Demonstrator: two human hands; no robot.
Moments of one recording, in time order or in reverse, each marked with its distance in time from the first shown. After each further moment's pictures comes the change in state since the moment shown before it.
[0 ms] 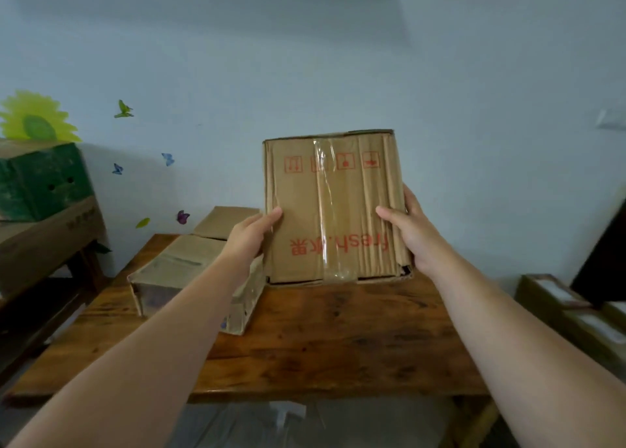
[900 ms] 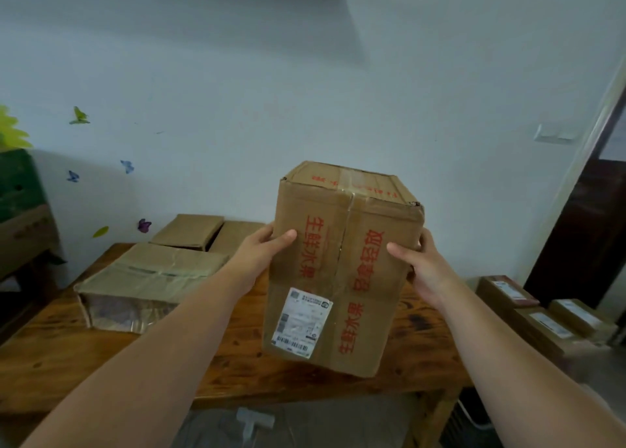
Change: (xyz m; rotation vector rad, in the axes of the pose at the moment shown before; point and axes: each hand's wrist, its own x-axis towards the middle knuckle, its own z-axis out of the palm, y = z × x) left_hand -0.037 -0.001 0.099 0.050 -0.233 0.070; right_hand -0.060 0.016 -0.111 0.196 0.119 0.099
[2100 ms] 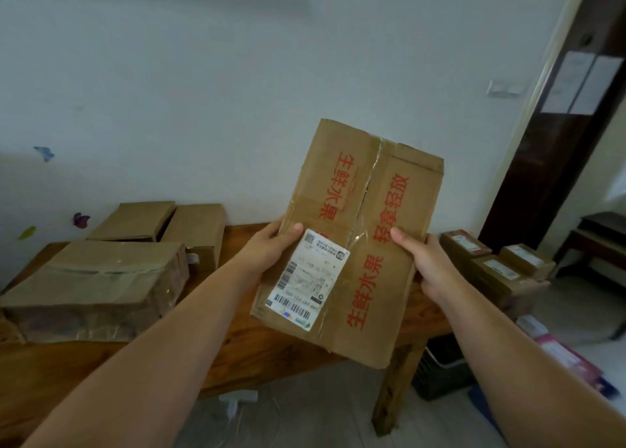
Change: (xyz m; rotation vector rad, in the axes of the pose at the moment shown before) left_hand 0.030 -0.026 0.059 0.114 -0.218 -0.132; right_hand -0.012 0.030 -0.056 -0.048 0.282 0.099
